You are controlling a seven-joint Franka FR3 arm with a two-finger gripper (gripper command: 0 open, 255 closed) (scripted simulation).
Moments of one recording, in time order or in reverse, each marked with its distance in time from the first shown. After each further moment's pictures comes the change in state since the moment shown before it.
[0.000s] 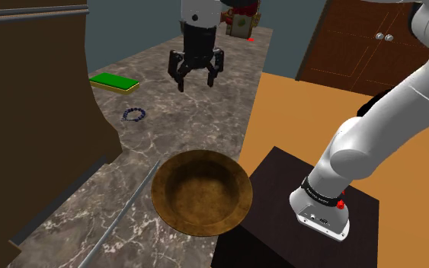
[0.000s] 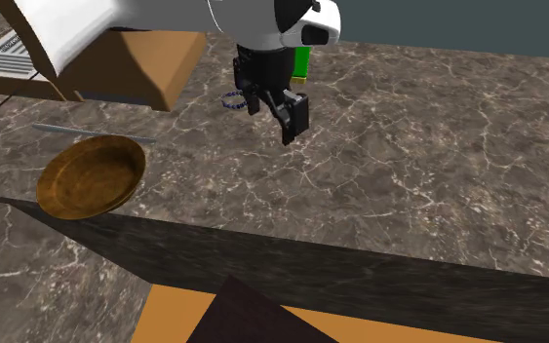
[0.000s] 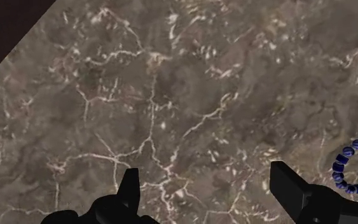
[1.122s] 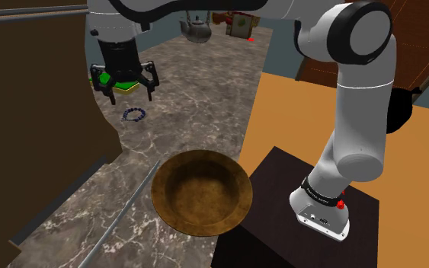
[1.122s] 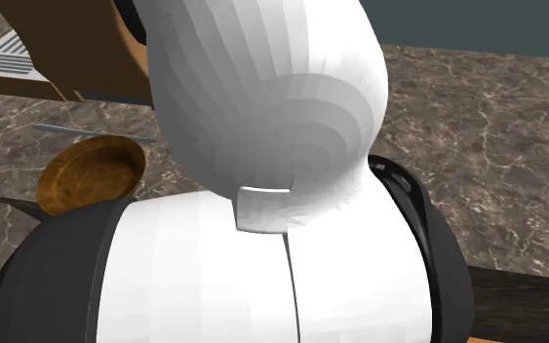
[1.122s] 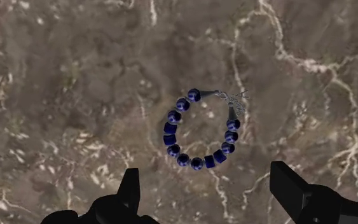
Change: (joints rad) arm 0.181 0.661 0.128 0.652 -0.344 -0.136 0.548
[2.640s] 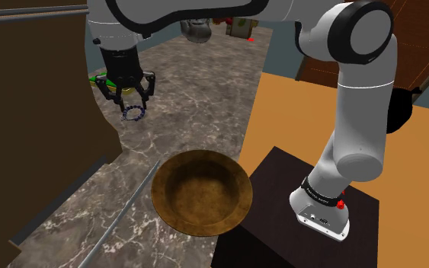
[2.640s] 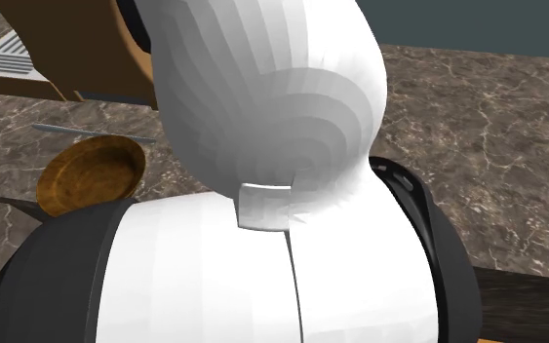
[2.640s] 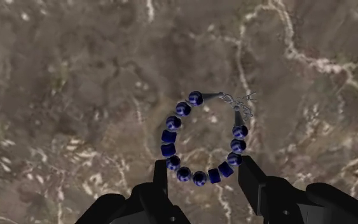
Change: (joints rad) arm -0.009 -0.006 -0.001 -0.050 0.002 0.045 0.003
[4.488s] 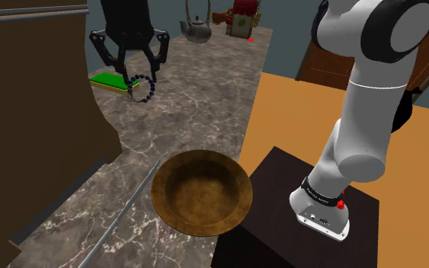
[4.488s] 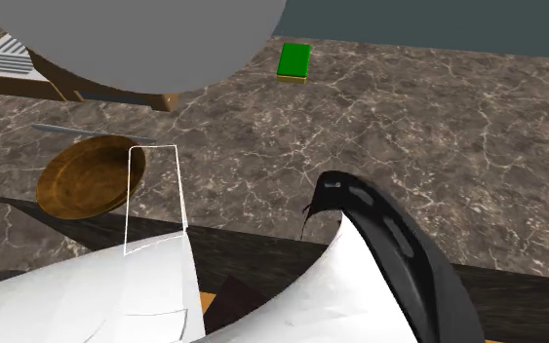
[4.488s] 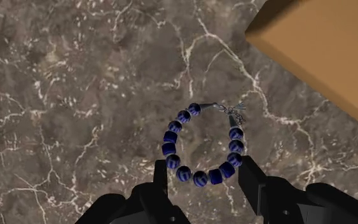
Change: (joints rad) arm 0.049 -0.124 0.043 0.129 0.057 -0.243 0.053
